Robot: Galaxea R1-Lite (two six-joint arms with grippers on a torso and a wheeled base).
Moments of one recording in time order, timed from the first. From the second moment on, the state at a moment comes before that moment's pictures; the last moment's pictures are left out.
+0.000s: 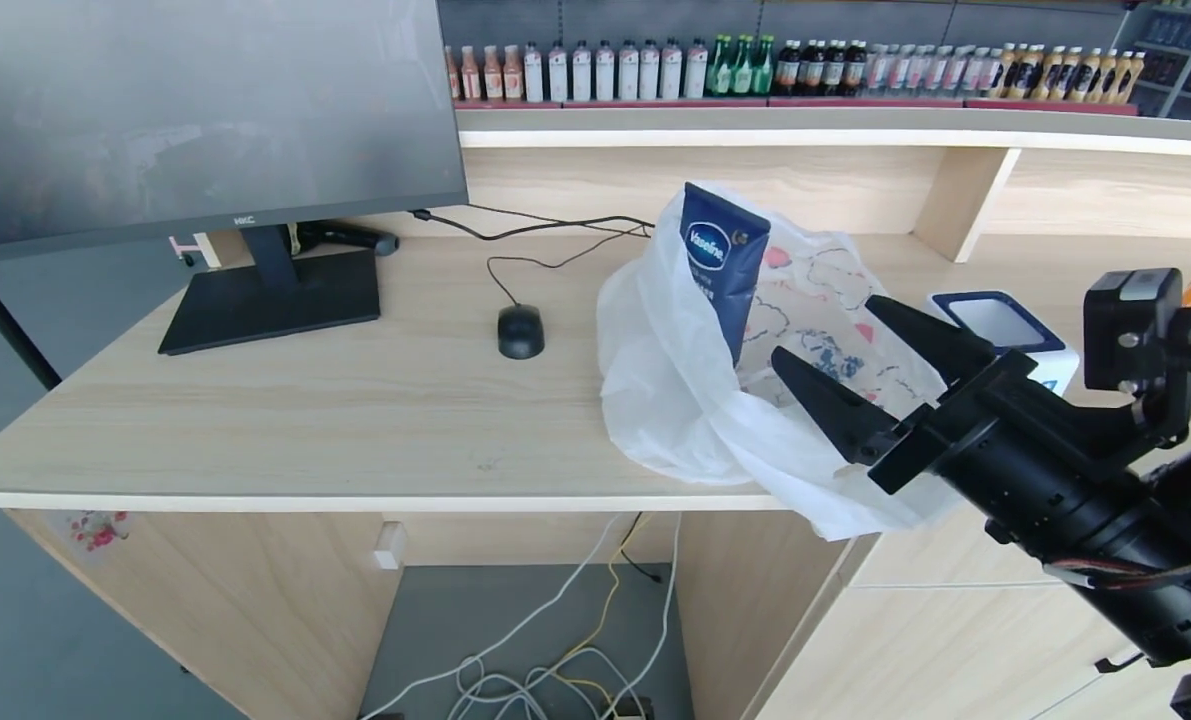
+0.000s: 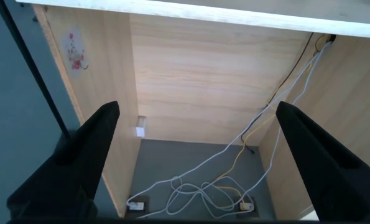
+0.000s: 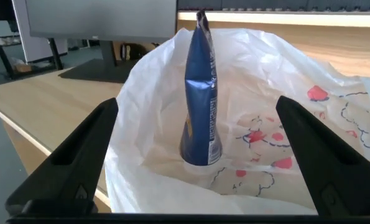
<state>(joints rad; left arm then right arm) 0.00 0.00 0.00 0.00 0.00 -0.01 0.55 1.62 -0.39 -1.57 0.08 -0.05</state>
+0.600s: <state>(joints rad) 0.00 0.00 0.00 0.00 0.00 -0.01 0.55 1.60 -0.35 -1.57 0.08 -0.07</state>
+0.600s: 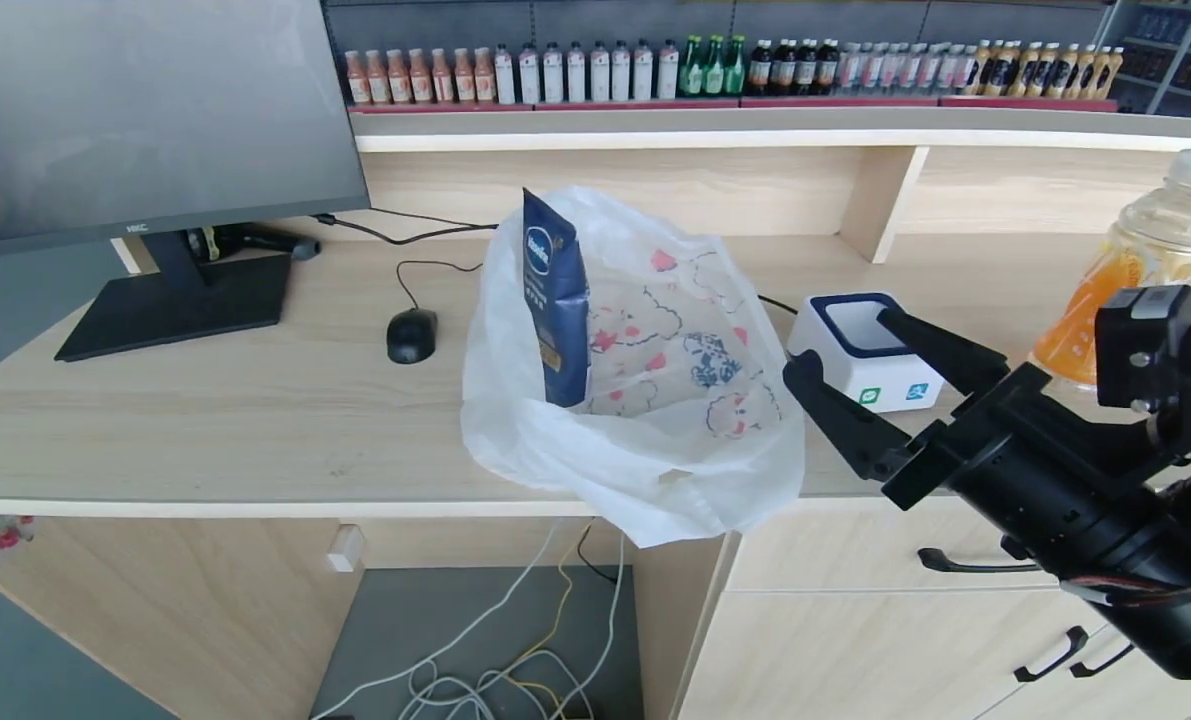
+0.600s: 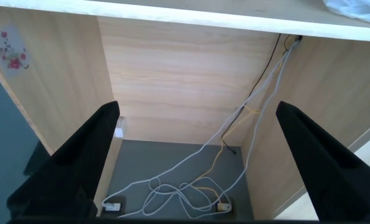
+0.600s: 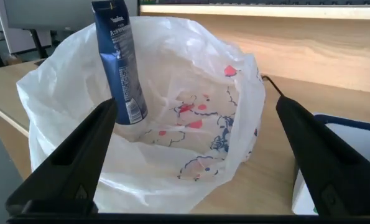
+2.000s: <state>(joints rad) 0.00 0.00 0.00 0.00 0.00 0.00 0.55 1.57 -0.31 -1.57 0.08 -0.07</state>
